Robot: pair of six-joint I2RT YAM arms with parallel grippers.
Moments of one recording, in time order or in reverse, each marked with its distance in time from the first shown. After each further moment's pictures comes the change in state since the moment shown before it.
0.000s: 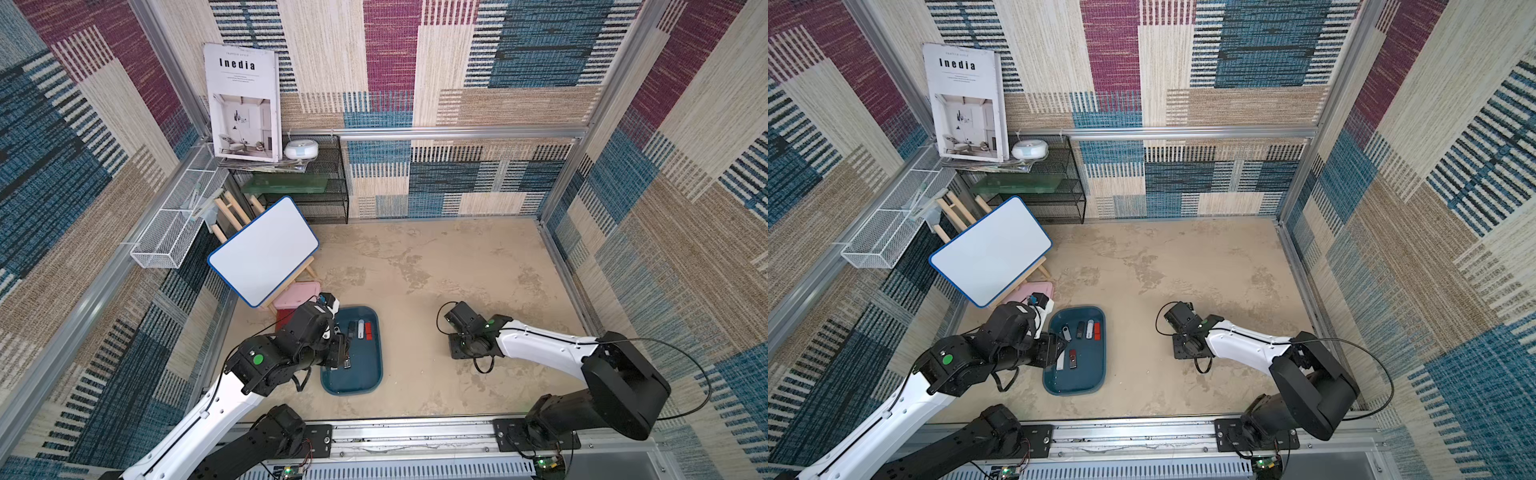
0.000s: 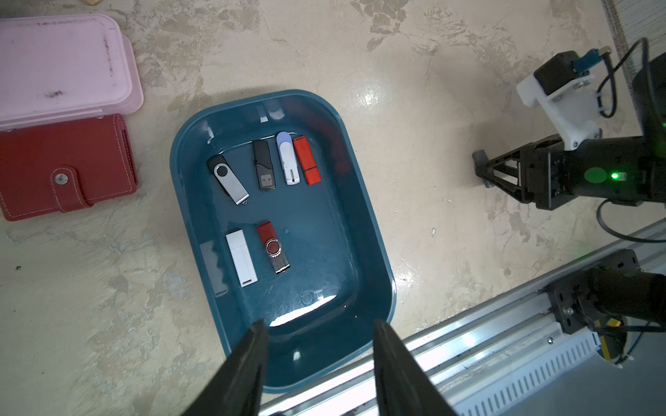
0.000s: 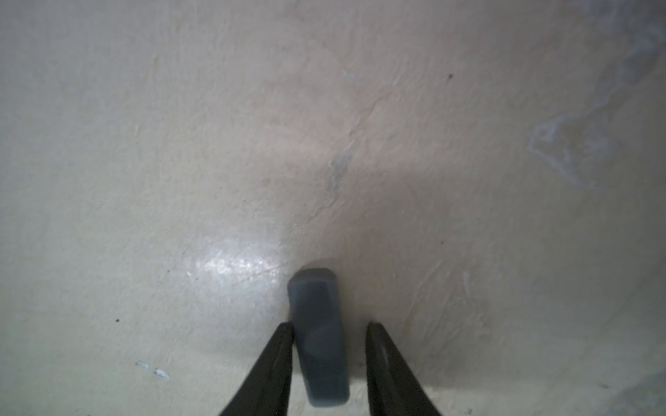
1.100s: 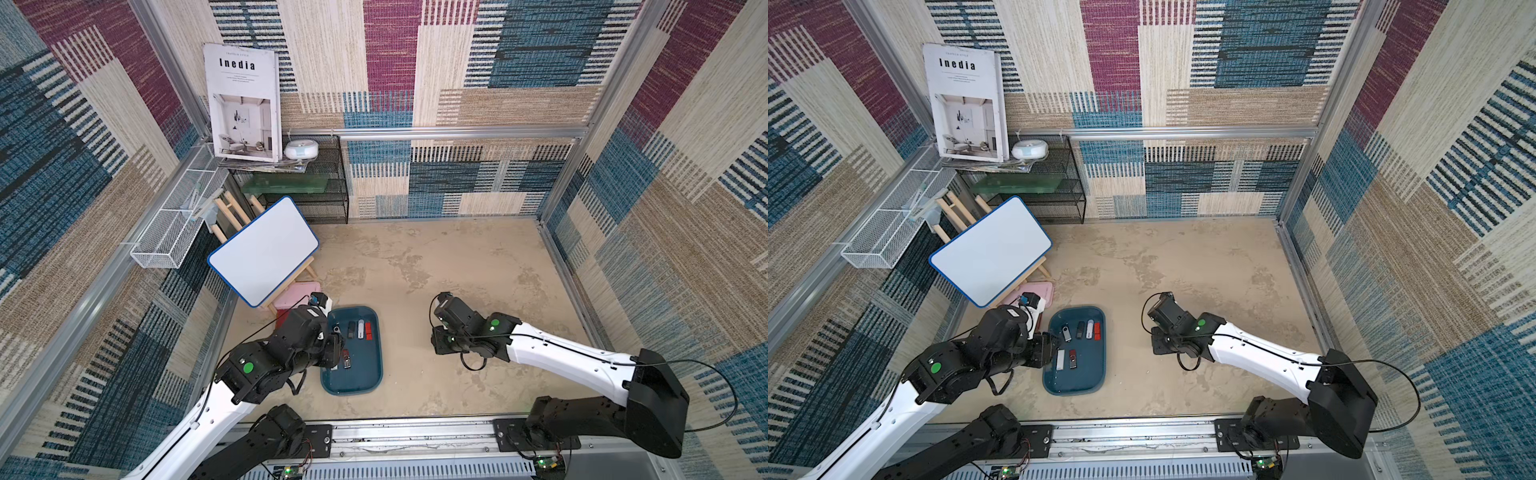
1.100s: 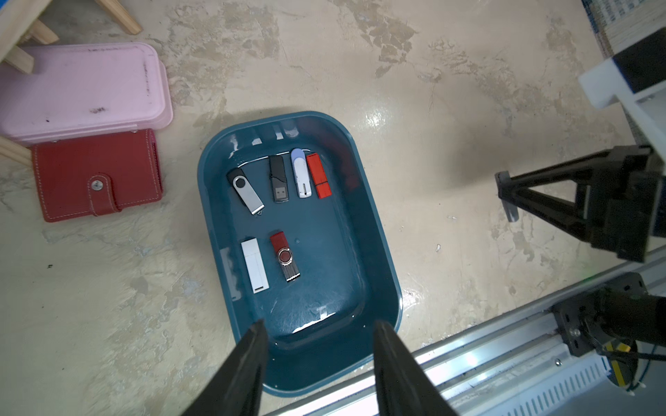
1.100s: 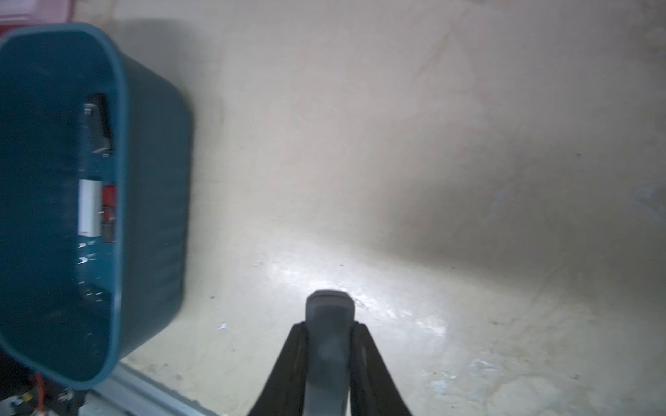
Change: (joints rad) left arm -0.002 -0.063 0.004 -0.004 -0.083 -0.023; right arm 0.214 -0.147 0.195 -0.054 -0.071 0.123
